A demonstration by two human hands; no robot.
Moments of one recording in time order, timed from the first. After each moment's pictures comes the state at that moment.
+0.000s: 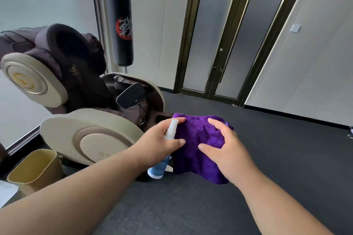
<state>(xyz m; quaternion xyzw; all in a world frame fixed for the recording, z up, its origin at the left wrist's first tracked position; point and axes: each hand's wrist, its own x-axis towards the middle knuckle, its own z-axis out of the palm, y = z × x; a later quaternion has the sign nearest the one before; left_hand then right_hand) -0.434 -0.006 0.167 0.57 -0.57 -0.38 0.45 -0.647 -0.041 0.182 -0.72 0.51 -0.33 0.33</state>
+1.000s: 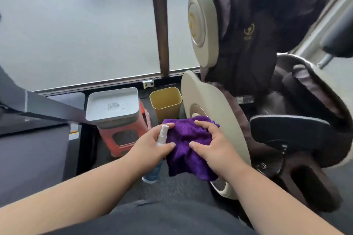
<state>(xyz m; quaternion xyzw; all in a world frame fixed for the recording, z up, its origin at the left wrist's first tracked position) -0.164 -0.130 -0.012 0.82 0.01 -0.18 0.55 -0.185 -0.333 -0.022 -0.83 0.09 0.10 0.54</state>
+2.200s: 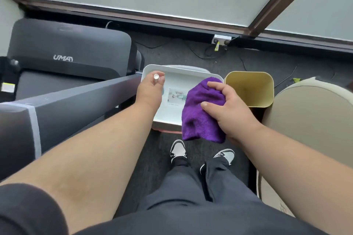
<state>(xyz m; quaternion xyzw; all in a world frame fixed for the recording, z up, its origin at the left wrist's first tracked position) 0.276 0.222 -0.289 0.75 0.38 -0.09 0.54 0.283 0.011 -0.214 -0.77 0.08 0.32 0.54</state>
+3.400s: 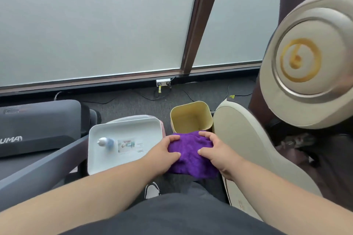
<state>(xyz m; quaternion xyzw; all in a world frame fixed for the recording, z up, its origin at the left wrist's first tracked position) 0.283 0.027 -0.169 0.77 0.12 -0.38 0.50 0.278 -0.168 -0.152 -0.71 0.26 0.33 0.56</state>
